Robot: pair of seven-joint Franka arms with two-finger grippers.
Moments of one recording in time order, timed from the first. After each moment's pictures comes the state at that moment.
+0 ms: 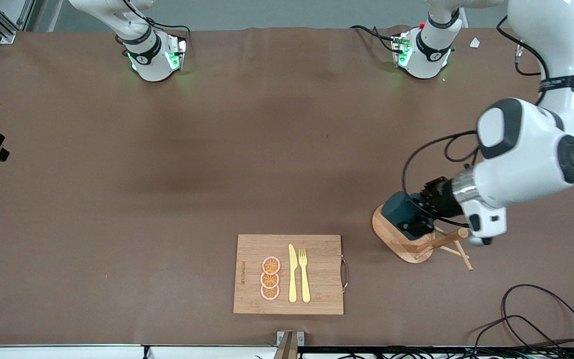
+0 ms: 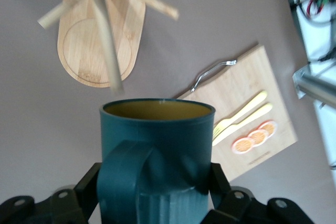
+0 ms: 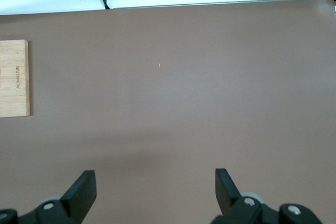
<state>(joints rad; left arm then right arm) -0.13 0.43 -0.19 -1.46 -0.26 1.99 -1.11 0.04 0.05 -0.11 -1.46 -0.02 1.68 -0.01</state>
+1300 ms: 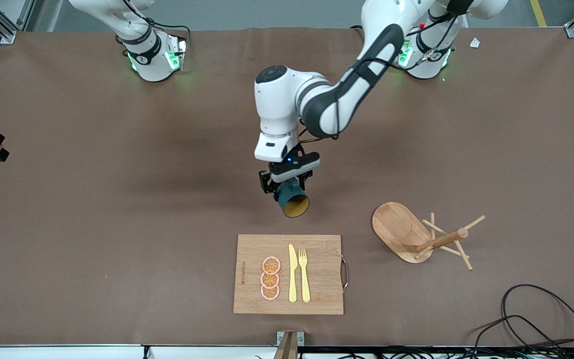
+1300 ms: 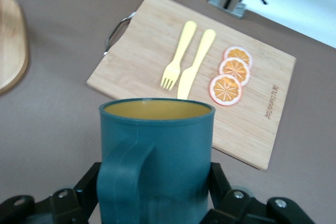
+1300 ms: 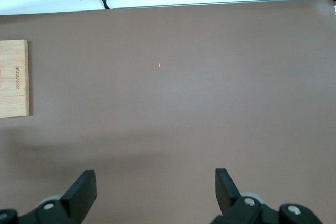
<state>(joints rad) -0.73 0.68 -0.19 -1.45 0.81 2.27 -1.74 0.04 0.05 -0.11 -1.46 -0.02 1.68 -0.01</state>
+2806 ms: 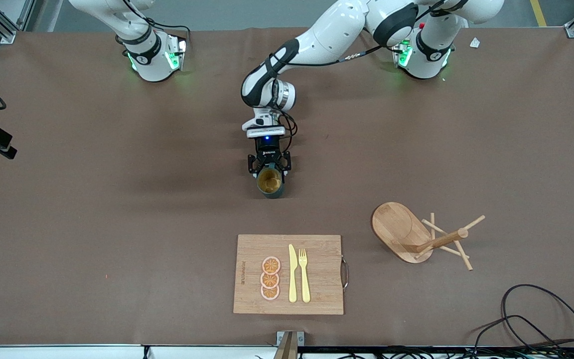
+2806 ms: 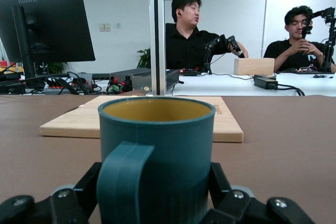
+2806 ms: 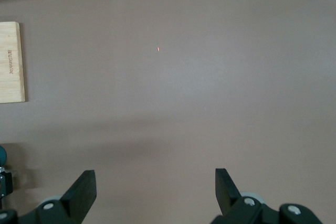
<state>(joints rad) -1.05 1.10 -0.18 -1.45 1.92 1.73 -2.52 0.03 0.06 -0.11 -1.46 -0.02 1.63 -0.01</state>
